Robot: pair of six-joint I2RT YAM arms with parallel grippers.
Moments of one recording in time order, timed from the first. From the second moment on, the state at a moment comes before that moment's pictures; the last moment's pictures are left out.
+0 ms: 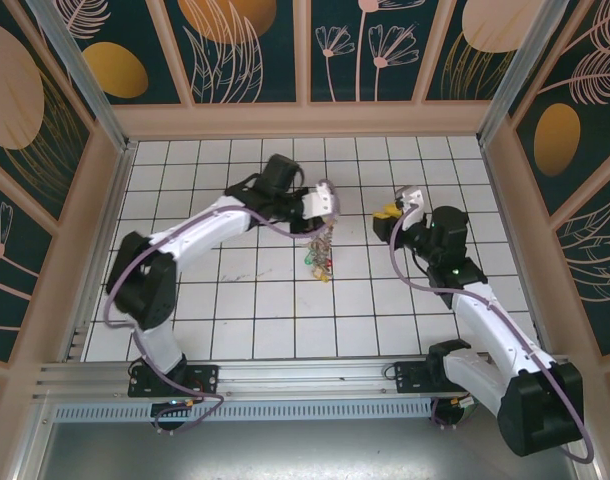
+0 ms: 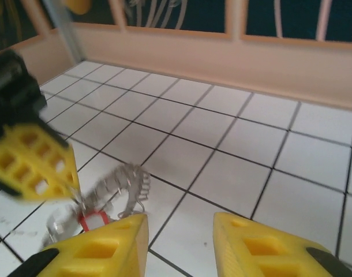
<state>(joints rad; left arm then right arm) -0.68 1.85 1.47 -0.45 0.57 0.74 0.25 0.95 0.56 0.11 -0.37 0.02</state>
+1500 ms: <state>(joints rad) -0.12 1.27 0.28 0.76 -0.09 0.04 0.02 1.52 0.17 1.14 0.01 0.06</state>
